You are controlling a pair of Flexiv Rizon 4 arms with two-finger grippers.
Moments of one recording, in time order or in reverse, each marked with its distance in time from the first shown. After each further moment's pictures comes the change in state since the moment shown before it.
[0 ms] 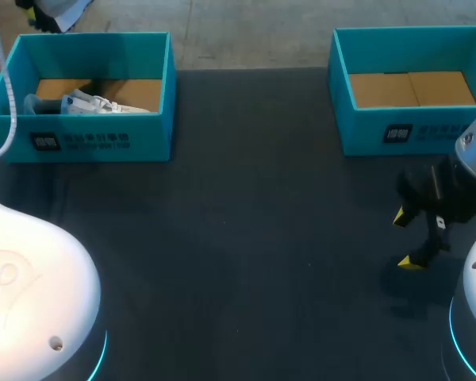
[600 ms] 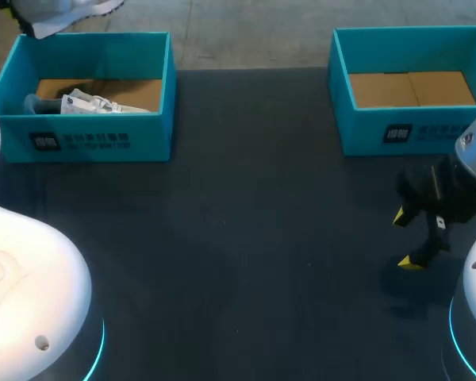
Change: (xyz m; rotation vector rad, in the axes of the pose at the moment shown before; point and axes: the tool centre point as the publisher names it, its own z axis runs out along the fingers) left arm -0.003 0.056 0.025 -0.009 -0.048 0.572; right arm 0.000 0.000 0.000 0.000 0.000 0.000
